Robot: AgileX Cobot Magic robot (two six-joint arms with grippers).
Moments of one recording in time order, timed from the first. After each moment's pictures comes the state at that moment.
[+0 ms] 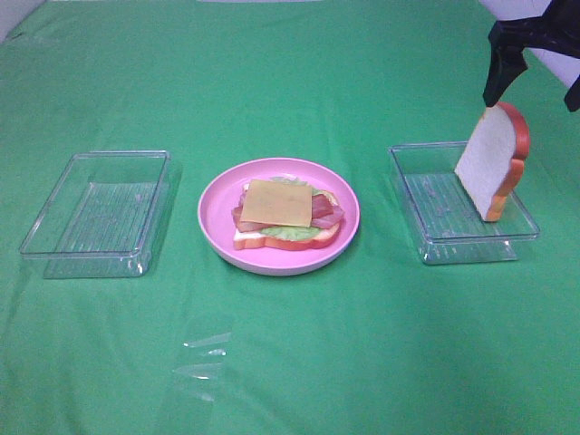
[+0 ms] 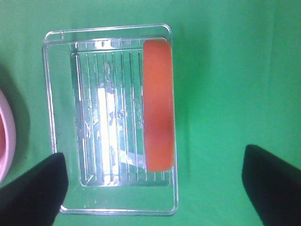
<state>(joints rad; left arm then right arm) -0.03 0.00 -0.51 -0.06 1.08 0.01 -0.03 2.00 -1.77 0.06 1.15 -0.06</state>
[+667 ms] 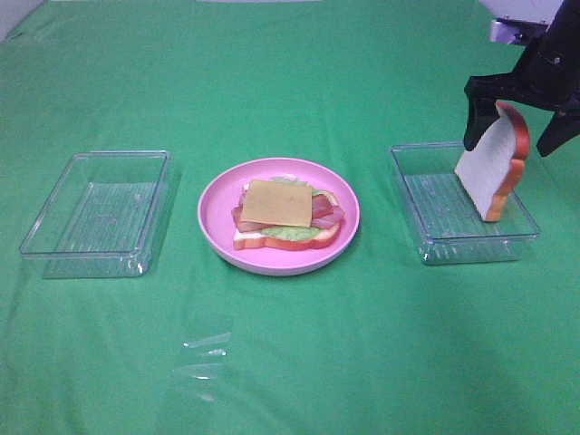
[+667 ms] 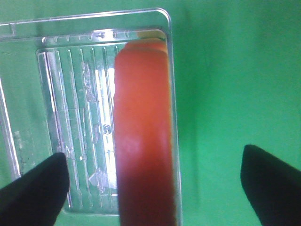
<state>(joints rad) -0.03 0.00 -0.51 -0.06 1.08 0.01 -0.04 2.15 -1.77 0.08 1.09 -0.06</state>
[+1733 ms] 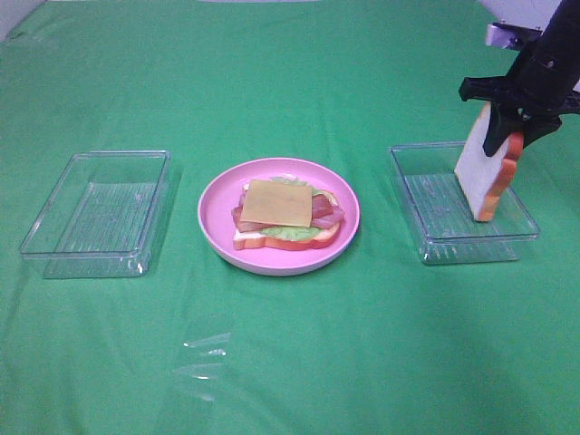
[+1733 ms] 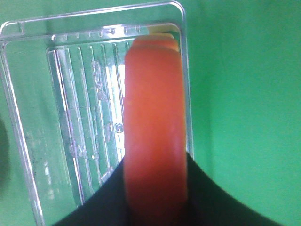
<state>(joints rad) -0.03 0.00 -0.51 -0.06 1.08 0.01 -0.04 2.17 -1.77 0.12 1.10 -0.05</state>
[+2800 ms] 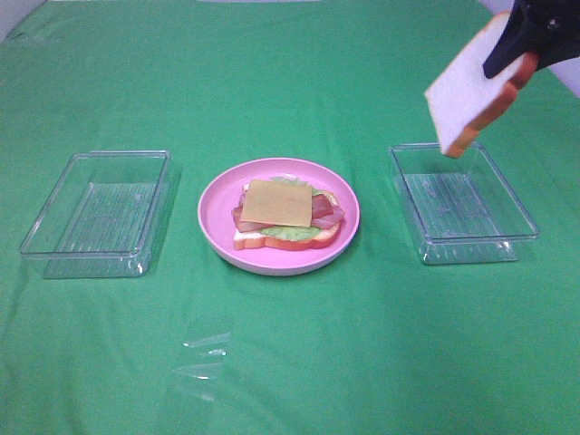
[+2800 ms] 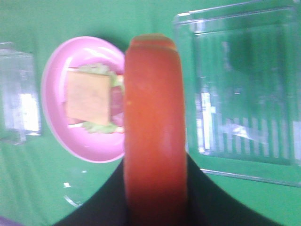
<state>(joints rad) -0.03 0.00 -0.51 -0.06 1.08 0.01 -0.04 1.80 -1.61 0.45 1.16 -0.11</state>
